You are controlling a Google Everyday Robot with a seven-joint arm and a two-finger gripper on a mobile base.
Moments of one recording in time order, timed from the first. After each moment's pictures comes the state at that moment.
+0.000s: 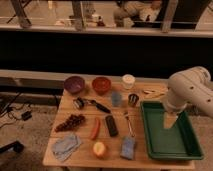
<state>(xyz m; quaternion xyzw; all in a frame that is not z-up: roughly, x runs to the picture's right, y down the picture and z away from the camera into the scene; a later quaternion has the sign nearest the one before) 0.293 0.115 0.680 -0.28 0.02 0.03 0.96</state>
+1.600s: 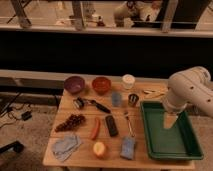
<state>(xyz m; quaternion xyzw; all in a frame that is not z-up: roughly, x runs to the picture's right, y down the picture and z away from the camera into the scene) 0.293 0.115 0.680 -0.28 0.02 0.03 0.96</state>
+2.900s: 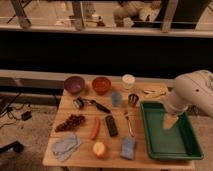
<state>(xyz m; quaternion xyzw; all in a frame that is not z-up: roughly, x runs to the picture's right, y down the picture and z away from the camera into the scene) 0.287 0.120 0.684 -0.27 -0.02 0.02 0.96</state>
